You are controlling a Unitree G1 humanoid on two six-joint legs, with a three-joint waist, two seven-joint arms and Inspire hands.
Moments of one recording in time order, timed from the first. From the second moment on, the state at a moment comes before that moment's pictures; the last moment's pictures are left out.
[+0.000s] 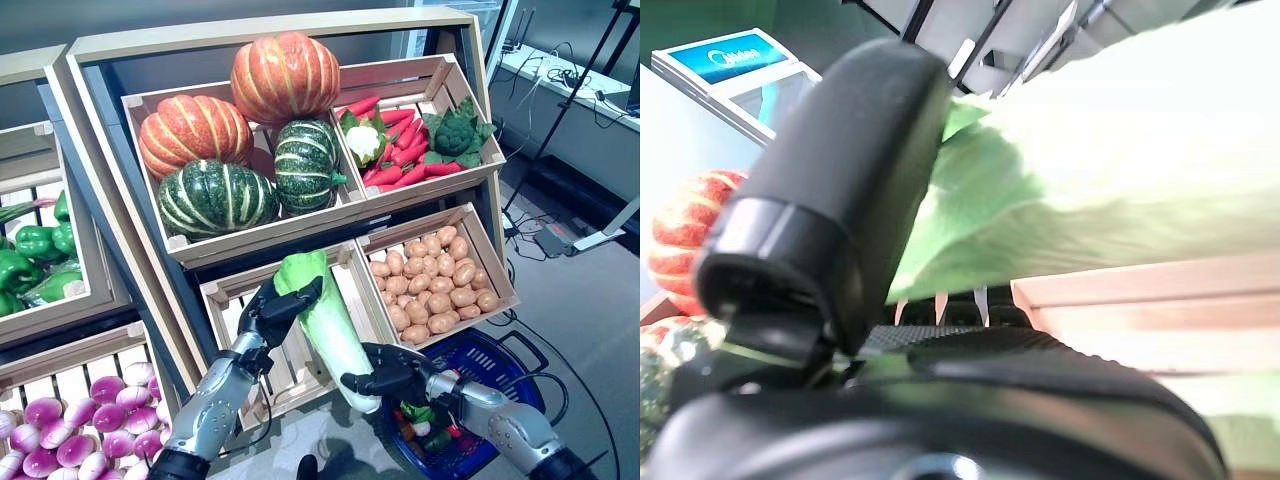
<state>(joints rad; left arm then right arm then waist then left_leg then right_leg) -0.02 0.40 -0.18 0.07 -0.97 0.04 -0.10 -0.02 -0.52 0.39 0.02 0.78 0.37 0.24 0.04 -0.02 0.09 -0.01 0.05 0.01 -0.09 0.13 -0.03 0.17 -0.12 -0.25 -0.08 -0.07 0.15</state>
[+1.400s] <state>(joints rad) -0.32 0.42 -0.14 0.02 -1.12 -0.04 -0.24 -0.41 -0.35 -0.18 0.67 1.39 -0.37 -0.20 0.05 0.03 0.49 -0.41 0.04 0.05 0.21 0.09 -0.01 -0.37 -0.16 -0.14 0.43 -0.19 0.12</state>
